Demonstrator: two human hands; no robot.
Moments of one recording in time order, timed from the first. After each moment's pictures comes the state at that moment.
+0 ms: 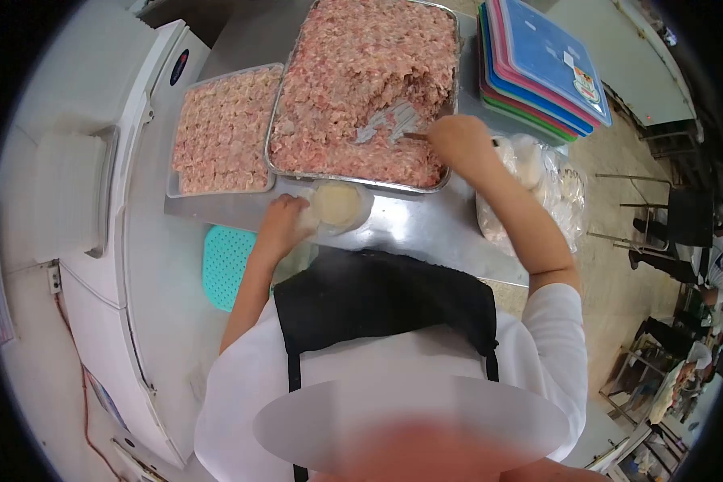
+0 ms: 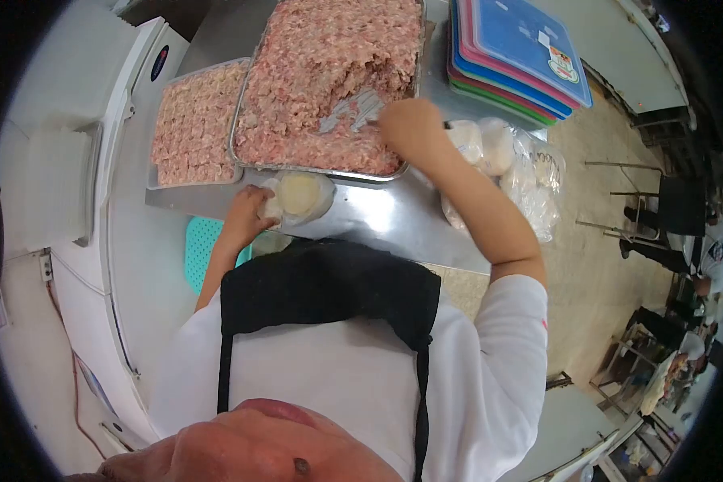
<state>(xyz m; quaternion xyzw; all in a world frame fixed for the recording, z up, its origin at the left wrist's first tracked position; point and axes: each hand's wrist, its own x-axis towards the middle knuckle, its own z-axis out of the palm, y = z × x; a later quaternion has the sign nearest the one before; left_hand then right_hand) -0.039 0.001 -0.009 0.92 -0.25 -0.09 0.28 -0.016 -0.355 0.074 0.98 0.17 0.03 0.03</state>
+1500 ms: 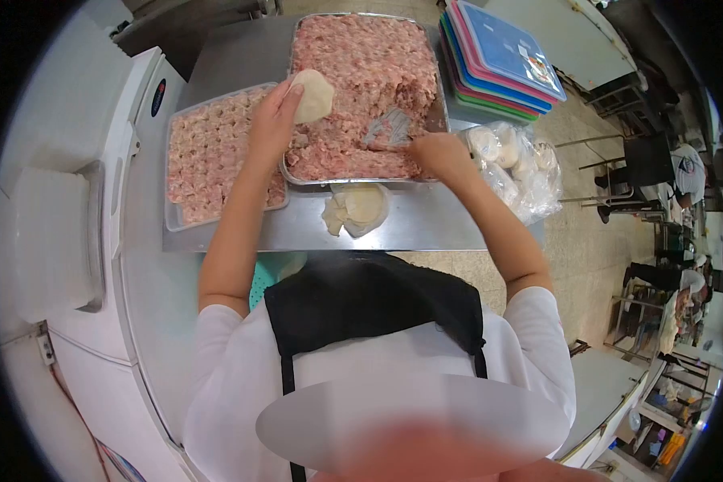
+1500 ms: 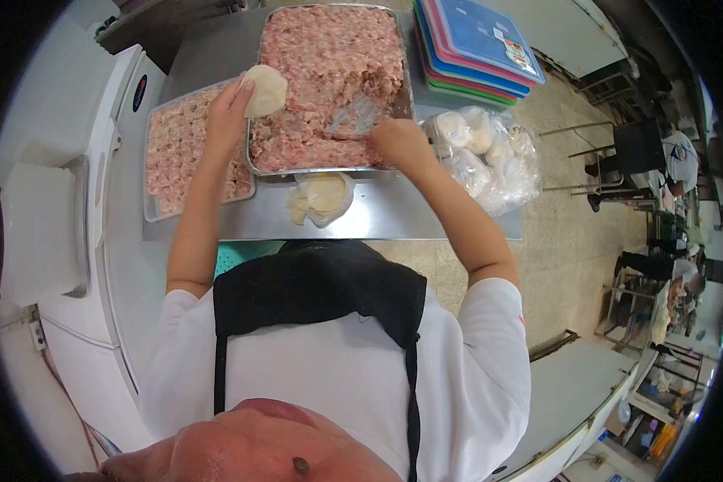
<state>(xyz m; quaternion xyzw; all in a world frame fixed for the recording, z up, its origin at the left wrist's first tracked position) 0.117 -0.034 0.074 0.73 -0.22 -0.01 0.65 -0.029 -0.302 0.038 1.00 0.06 0.01 0.07</state>
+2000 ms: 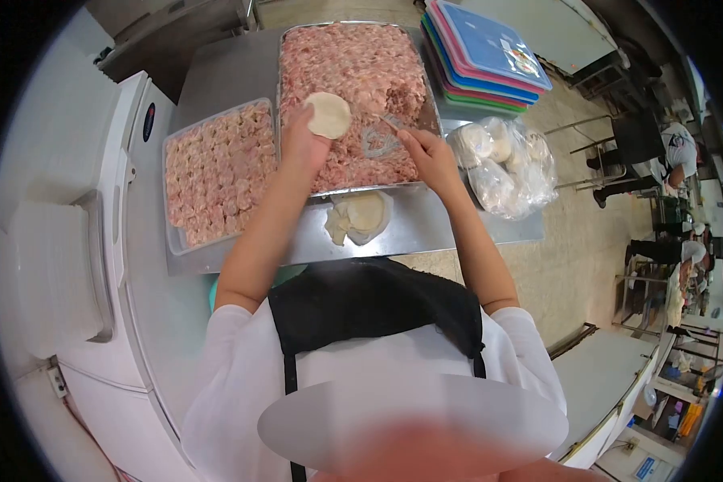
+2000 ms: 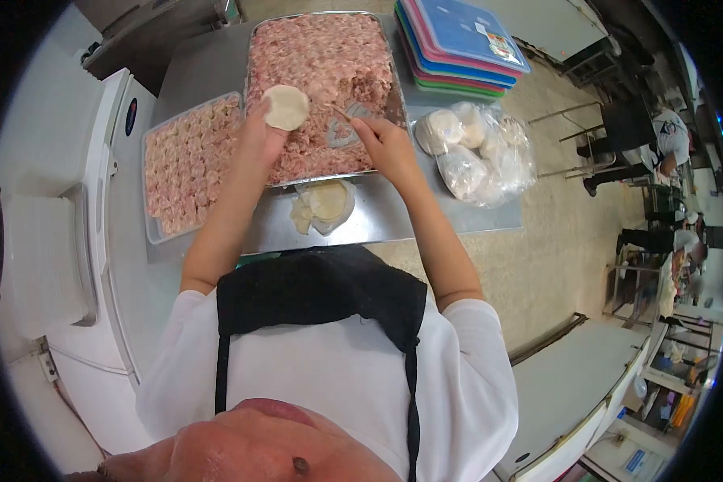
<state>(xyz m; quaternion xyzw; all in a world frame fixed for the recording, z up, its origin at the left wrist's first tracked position) 0.115 -0.089 0.038 0.32 0.05 -0.27 0.91 -0.045 -0.253 0.064 0.88 -0.16 0.19 -0.41</state>
